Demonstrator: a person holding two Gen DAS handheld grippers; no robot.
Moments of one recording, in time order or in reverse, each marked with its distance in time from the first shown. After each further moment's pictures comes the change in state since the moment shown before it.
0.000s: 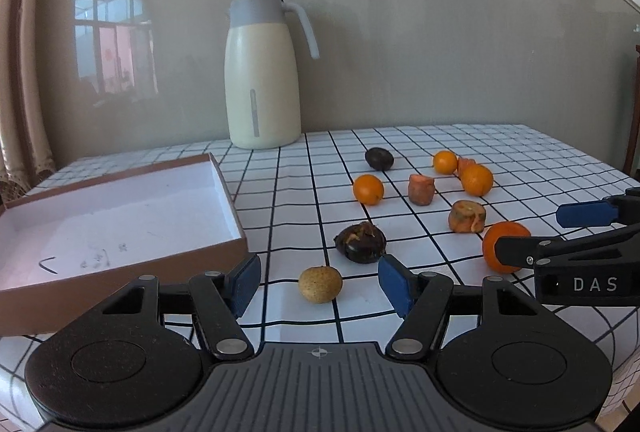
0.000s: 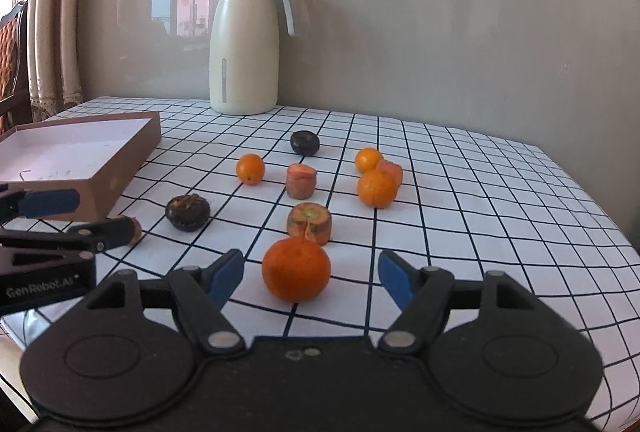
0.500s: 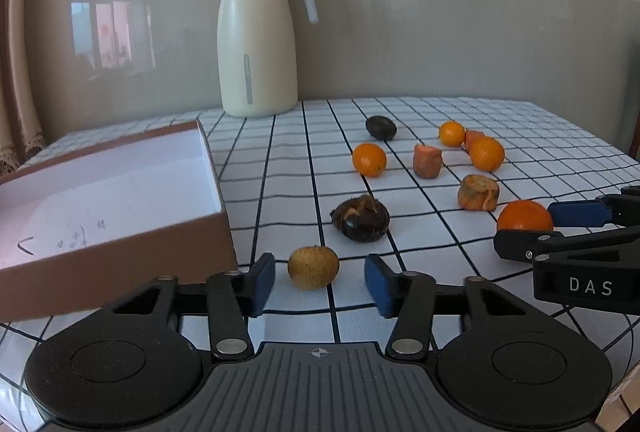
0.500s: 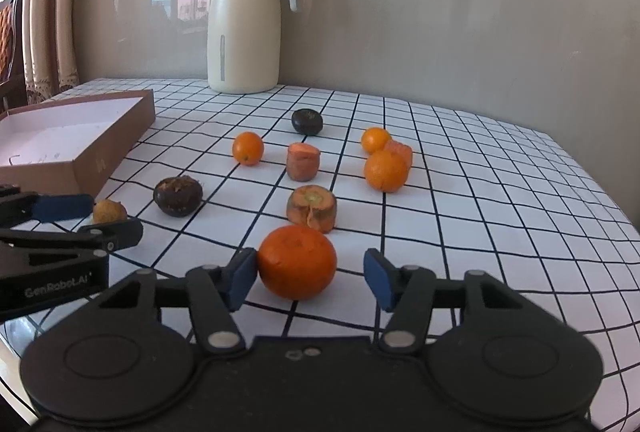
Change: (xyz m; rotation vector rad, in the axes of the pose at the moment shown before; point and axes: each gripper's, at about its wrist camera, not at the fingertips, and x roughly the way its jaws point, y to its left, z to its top) left arm 0.029 -0.003 -0.005 -0.010 0.092 -0.004; right arm 0.022 0.003 -0.002 -0.013 0.059 0.003
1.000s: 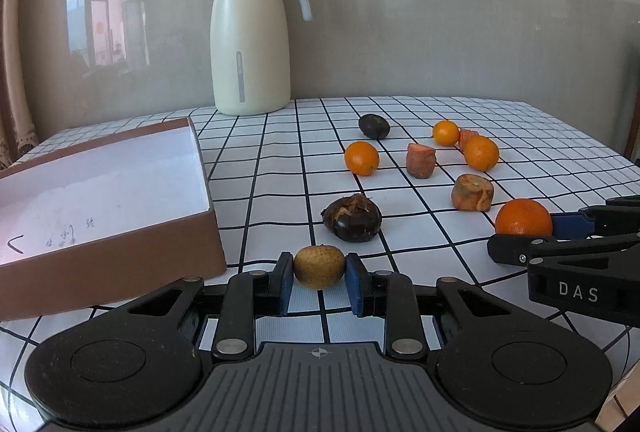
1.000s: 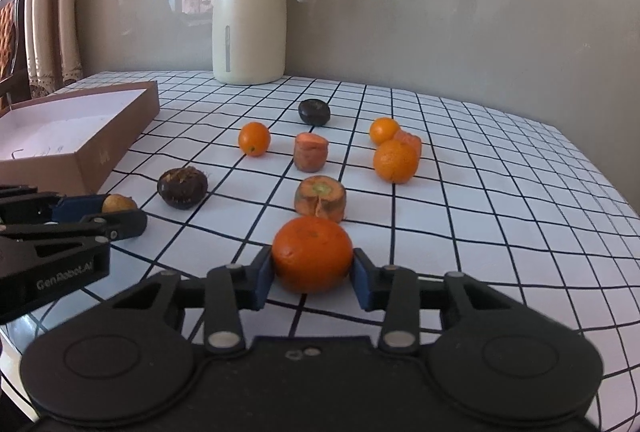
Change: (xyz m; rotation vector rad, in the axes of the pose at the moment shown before) left arm 0.000 0.000 0.000 -0.004 -0.006 -0.024; right arm 0.003 -0.001 0.000 0.010 0.014 0.017
